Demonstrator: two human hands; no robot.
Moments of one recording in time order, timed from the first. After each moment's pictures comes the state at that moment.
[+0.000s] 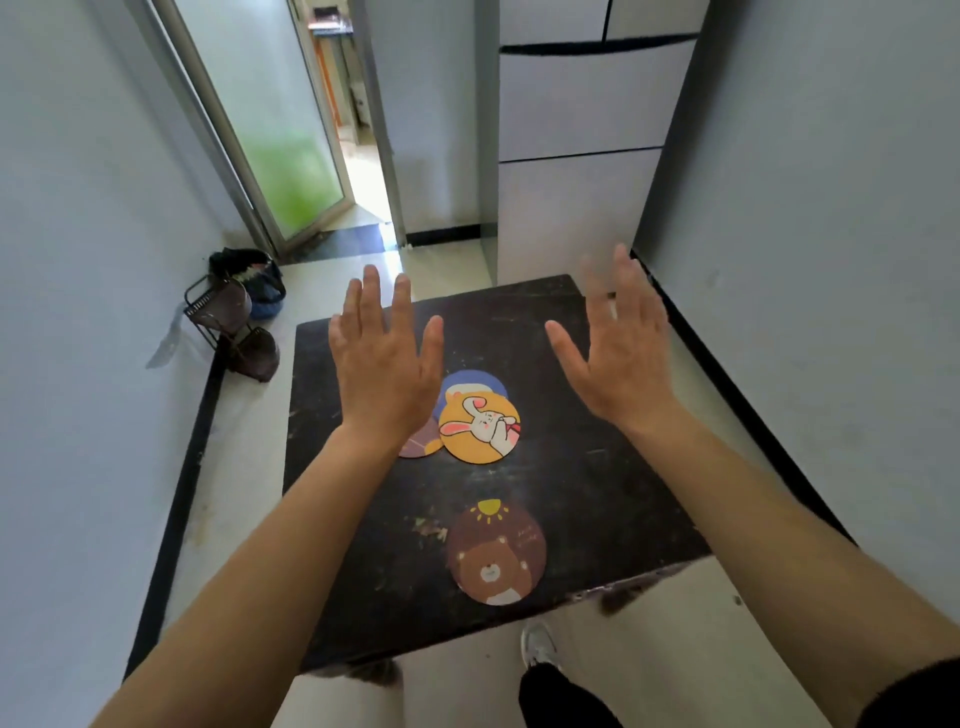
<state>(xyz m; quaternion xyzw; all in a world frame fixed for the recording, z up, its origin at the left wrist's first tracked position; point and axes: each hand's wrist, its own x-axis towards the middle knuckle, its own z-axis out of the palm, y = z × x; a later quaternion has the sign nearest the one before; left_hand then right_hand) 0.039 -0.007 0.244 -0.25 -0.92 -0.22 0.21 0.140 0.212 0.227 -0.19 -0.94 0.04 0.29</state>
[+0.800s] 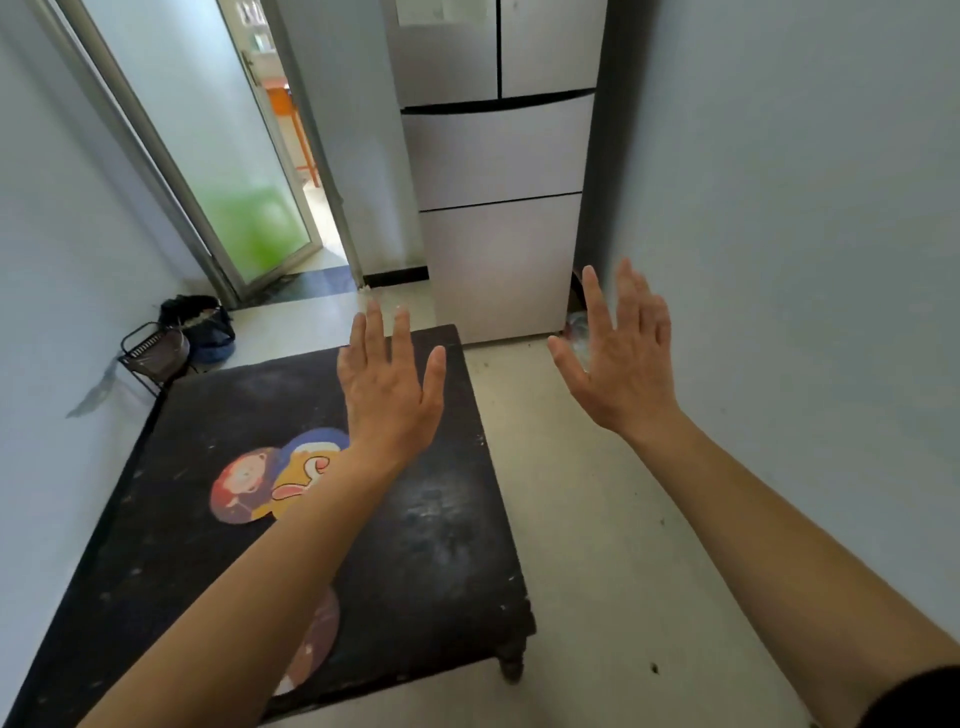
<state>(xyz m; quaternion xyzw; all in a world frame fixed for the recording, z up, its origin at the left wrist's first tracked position) 0.149 0.304 0.247 -0.24 -0.93 -0.21 0.17 0.245 0.537 0.240 -0.19 -0.94 0.04 0.28</state>
